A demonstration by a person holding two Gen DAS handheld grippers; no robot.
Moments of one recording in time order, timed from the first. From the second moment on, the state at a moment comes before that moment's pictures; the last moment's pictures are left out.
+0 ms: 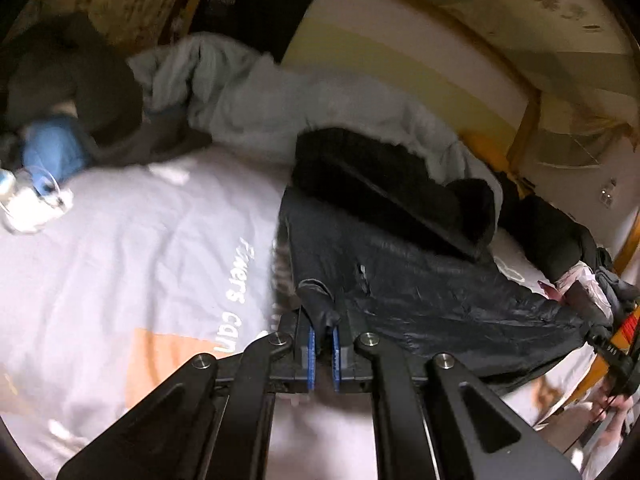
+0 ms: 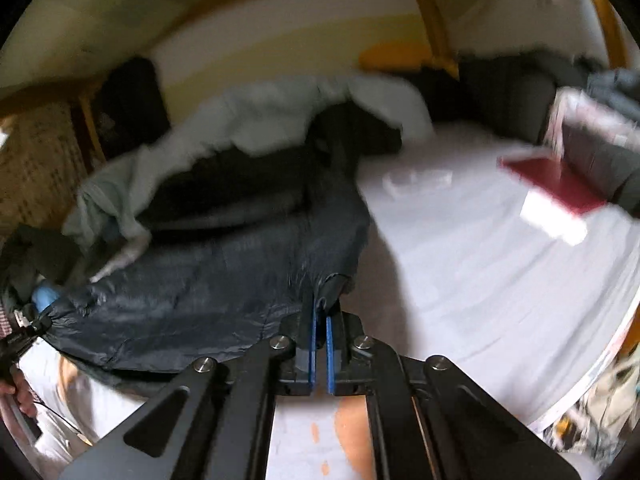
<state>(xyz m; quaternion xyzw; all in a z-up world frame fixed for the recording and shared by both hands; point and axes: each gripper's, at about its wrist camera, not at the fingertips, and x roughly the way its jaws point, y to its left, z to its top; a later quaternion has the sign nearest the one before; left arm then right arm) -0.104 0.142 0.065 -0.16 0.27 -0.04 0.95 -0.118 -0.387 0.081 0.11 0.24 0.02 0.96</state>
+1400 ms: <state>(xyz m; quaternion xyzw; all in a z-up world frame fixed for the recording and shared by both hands) 0.111 0.106 -0.002 -0.07 0.44 -0.01 0.89 0.102 -0.410 0.014 0.18 0.46 0.02 0.87</state>
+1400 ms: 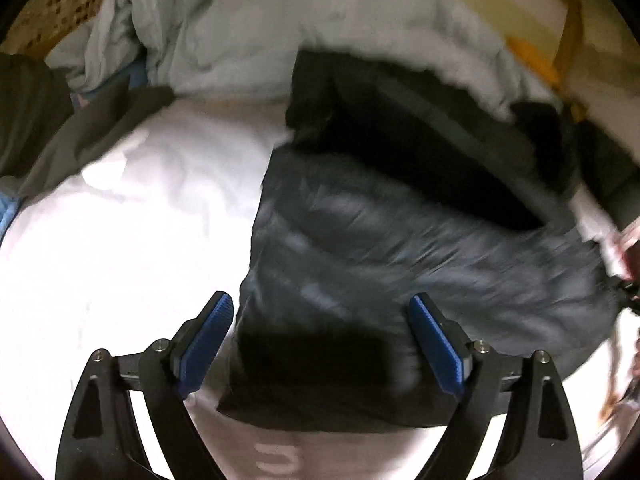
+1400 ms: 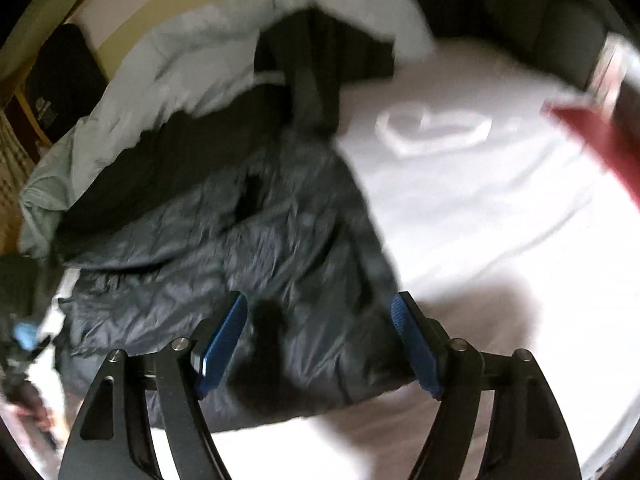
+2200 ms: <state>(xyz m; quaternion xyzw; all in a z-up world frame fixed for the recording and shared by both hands) -0.008 0.080 0.004 0.01 0.38 0.06 0.92 -0.024 -0.361 0.024 0.04 0.38 -0.10 0.92</state>
